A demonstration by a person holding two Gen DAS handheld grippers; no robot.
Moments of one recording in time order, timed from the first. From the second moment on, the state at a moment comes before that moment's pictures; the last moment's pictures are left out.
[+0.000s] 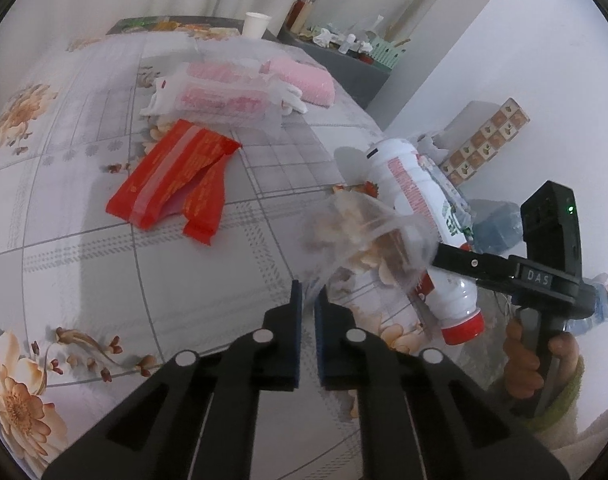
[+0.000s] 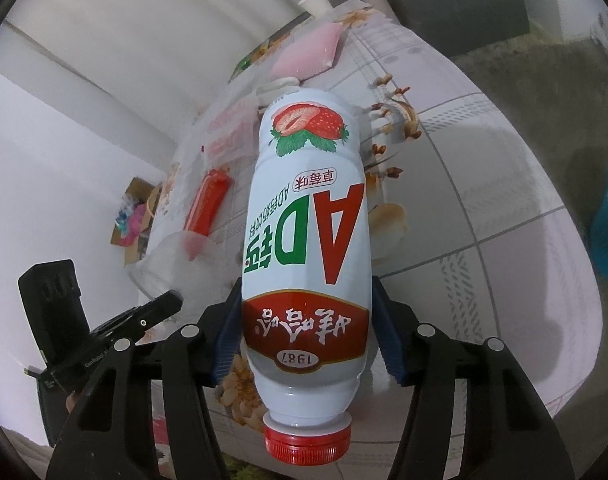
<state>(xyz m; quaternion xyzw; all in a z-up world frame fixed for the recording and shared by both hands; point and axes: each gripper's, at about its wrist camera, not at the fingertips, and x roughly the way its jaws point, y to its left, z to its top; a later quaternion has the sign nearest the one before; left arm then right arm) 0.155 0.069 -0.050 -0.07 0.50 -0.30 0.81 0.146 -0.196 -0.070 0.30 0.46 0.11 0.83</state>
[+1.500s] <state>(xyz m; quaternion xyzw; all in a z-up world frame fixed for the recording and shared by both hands) 0.180 -0.370 -0.059 0.12 0.60 -0.48 0.63 -0.068 -0.475 -0.138 0.56 0.26 -0.18 0.76</state>
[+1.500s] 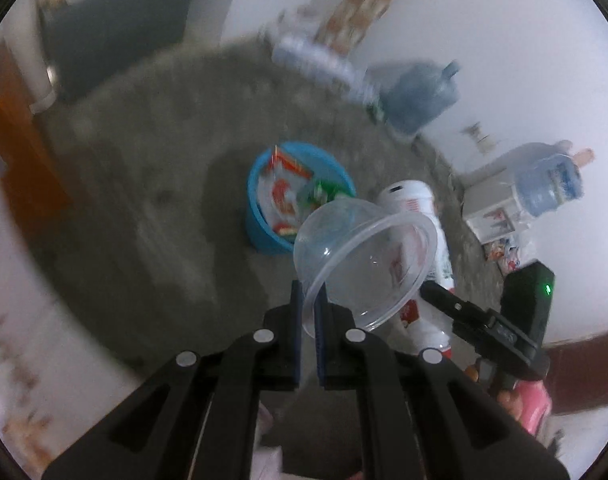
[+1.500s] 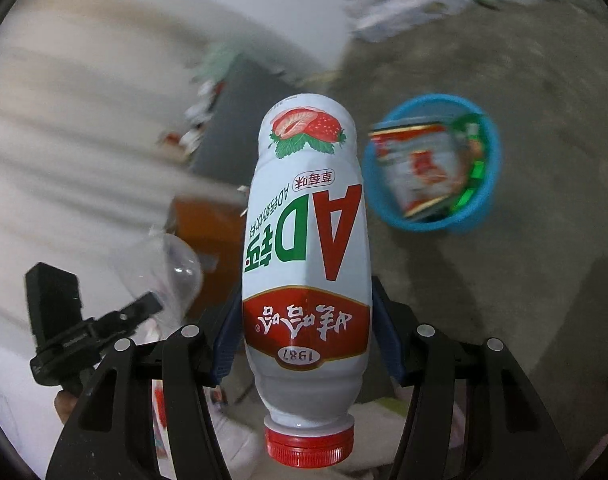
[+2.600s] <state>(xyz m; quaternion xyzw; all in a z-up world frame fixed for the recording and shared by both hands) 0.204 -0.436 -0.071 0.06 0.64 -0.49 0.59 -0.078 -0.546 -0.216 0.65 0.23 -0.25 0.68</state>
